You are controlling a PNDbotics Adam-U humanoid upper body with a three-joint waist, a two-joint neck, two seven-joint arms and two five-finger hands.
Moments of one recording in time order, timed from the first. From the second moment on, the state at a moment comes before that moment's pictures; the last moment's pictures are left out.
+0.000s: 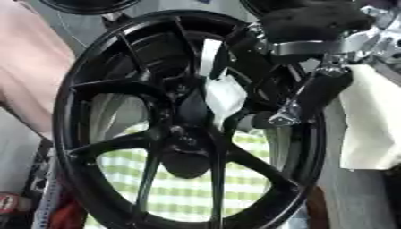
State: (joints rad) left arm -0.29 0.39 0.21 -1.98 0.22 -0.04 0.22; right arm -0.77 -1.08 0.45 -1.99 0.11 -0.15 0.57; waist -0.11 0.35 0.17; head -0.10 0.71
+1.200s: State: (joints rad) left arm -0.30 0.39 0.21 -1.98 0.21 -0.04 0.22; right arm -0.78 -1.08 0.45 -2.00 0.10 -0.09 0.56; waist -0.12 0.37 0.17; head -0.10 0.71
